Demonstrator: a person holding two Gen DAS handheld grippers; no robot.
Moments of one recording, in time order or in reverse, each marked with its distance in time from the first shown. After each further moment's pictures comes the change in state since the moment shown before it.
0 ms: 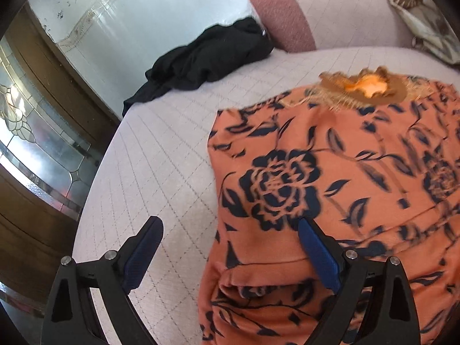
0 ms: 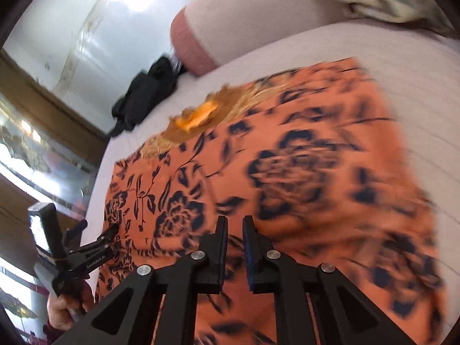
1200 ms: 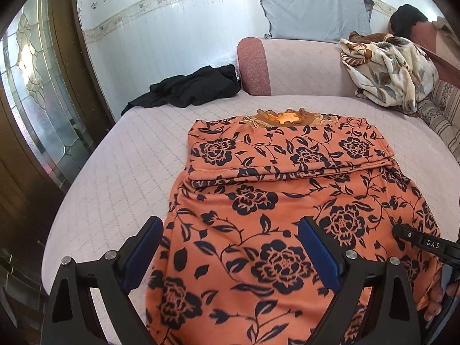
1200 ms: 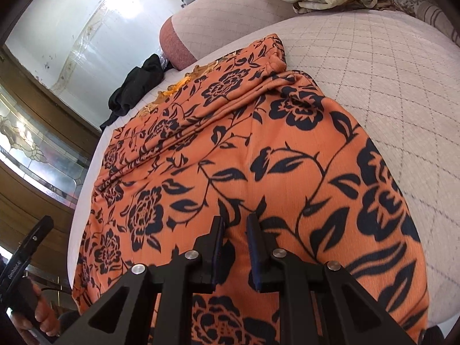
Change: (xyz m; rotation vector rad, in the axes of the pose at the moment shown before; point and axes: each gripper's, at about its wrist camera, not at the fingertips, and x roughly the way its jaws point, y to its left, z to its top) left arm -0.180 -0.014 -0.106 -0.173 -0.155 -0.191; right arm -0.076 -0.029 -0.127 0.015 -0.018 -0.067
